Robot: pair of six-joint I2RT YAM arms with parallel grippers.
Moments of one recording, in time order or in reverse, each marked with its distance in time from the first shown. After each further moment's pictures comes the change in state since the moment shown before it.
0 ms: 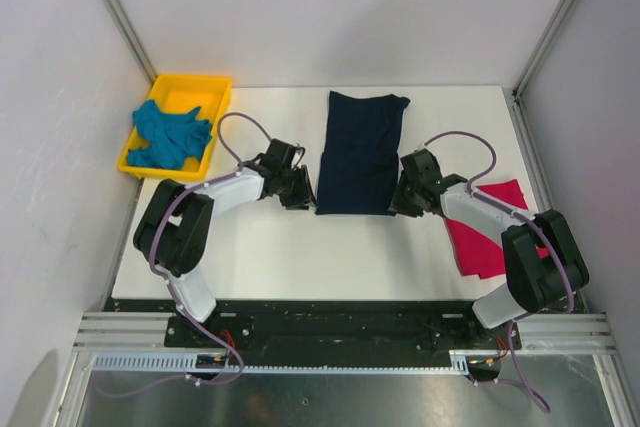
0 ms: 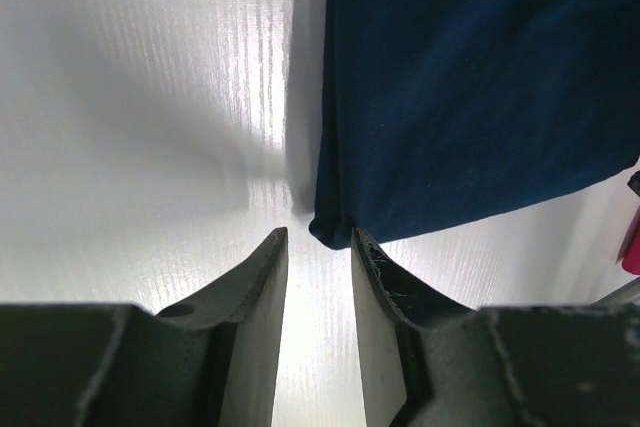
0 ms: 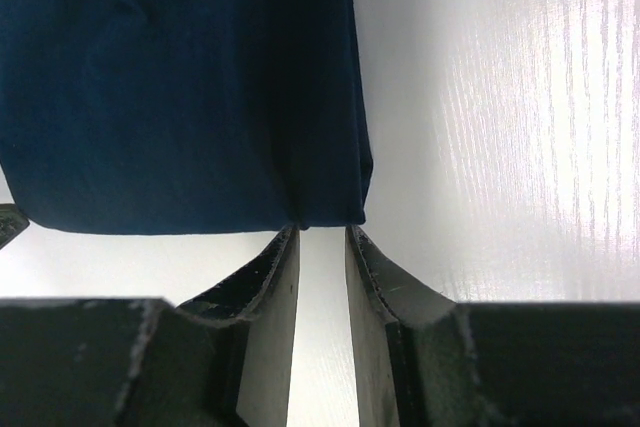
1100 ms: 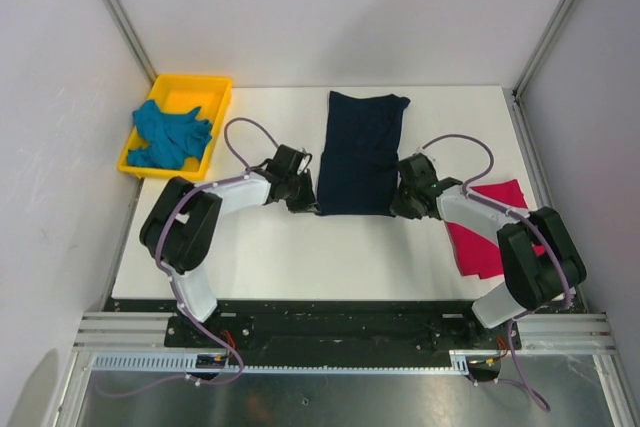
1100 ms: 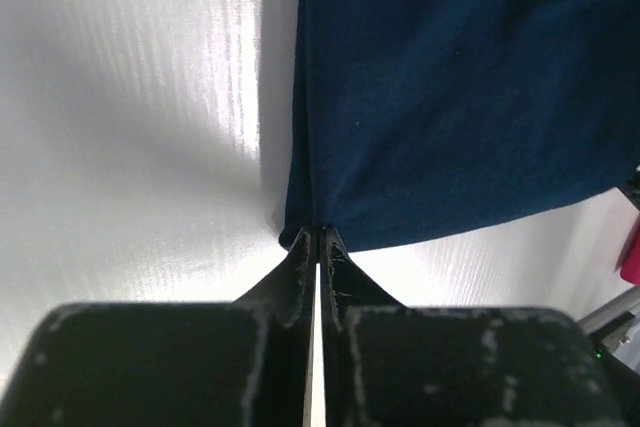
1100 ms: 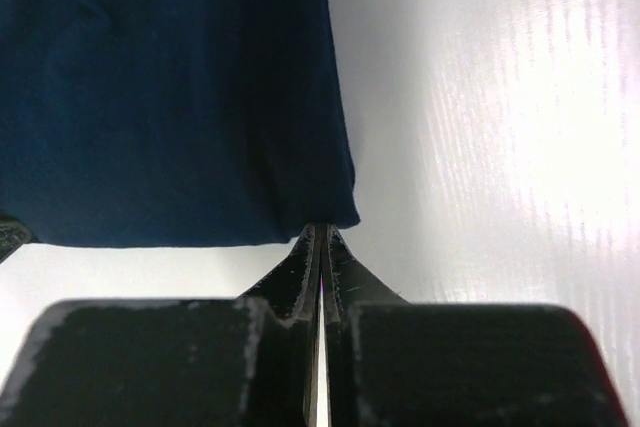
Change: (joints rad) left arm -0.039 0.037 -0.025 0.083 -0.004 -0.051; right arm 0.023 0.027 -0.023 0.040 0.064 0.019
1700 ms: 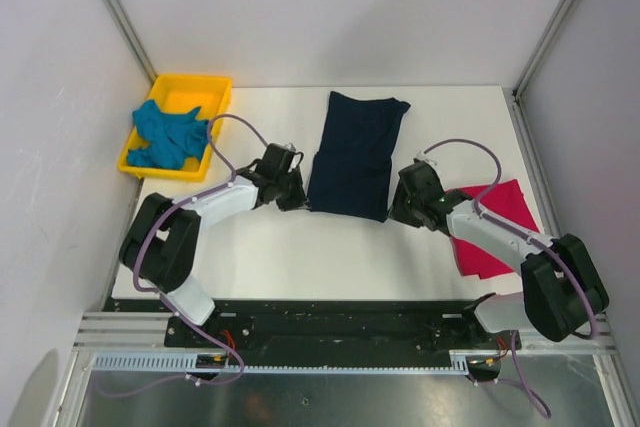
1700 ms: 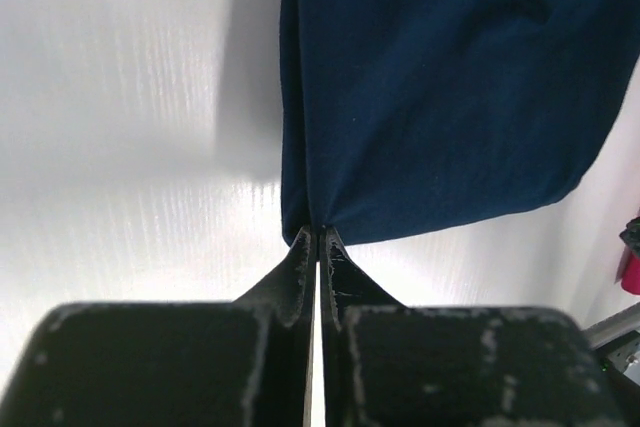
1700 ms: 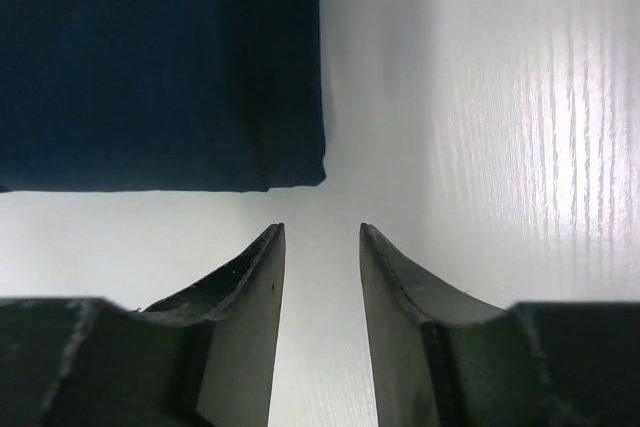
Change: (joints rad) left arm 0.011 -0.158 -0.045 -0.058 -0.103 0.002; right arm 0.054 -0.185 -0.047 -0.067 0.034 -0.015
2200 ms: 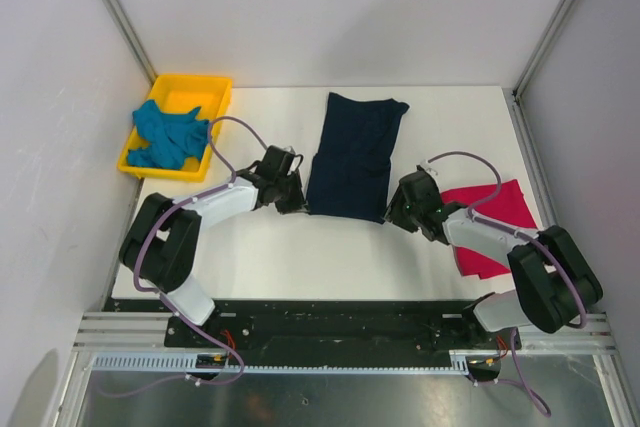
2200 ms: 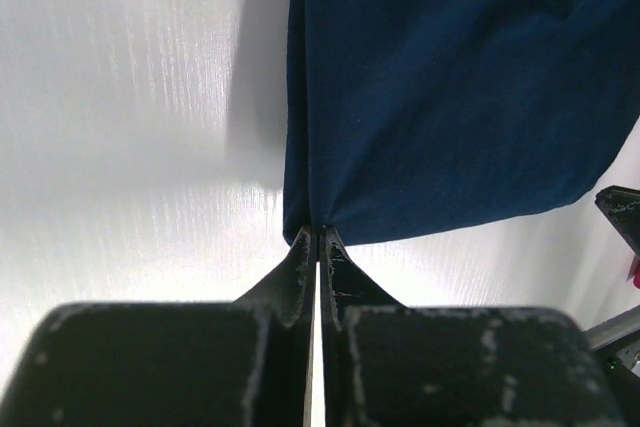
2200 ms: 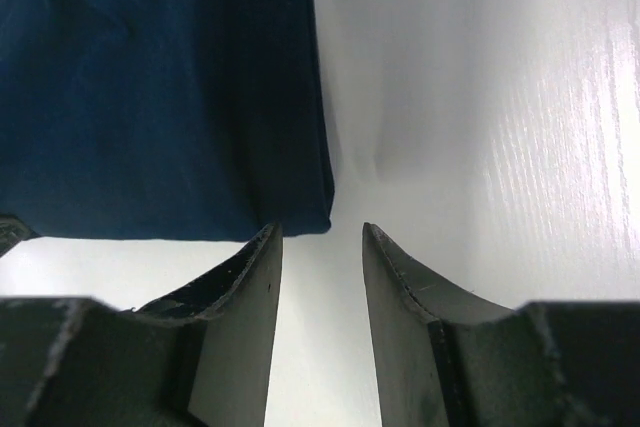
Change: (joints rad) left arm 0.000 0.000 -0.021 -0.017 0.000 0.000; right arm 0.004 0.042 -0.156 0.257 -0.034 0.120
